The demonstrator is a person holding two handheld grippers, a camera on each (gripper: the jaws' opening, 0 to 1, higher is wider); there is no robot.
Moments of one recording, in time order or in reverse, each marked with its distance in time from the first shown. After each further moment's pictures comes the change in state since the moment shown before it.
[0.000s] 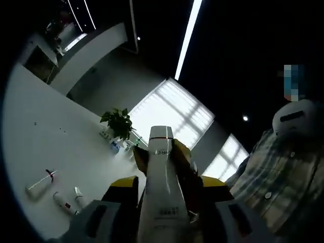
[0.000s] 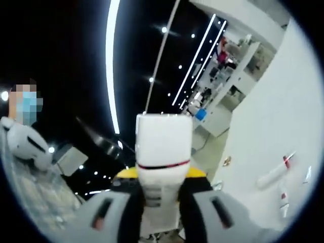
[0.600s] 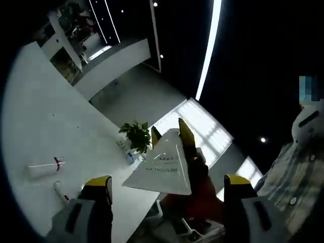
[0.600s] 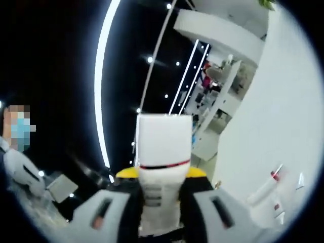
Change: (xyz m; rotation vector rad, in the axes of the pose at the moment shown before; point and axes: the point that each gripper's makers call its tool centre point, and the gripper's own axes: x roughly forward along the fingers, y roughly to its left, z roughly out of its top) left arm 0.032 0.021 -0.018 -0.079 -0.162 0.131; right arm -0.011 -0.033 0.061 0.070 -0.290 -0.113
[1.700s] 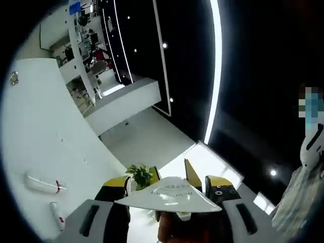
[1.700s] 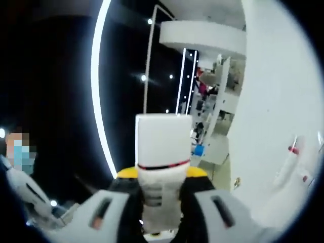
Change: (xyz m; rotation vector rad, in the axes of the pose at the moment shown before) left arm -0.004 0.000 0.073 -0.040 -0.423 0.055; right arm 0.009 -0.001 -0.013 0.257 -0.161 0.027
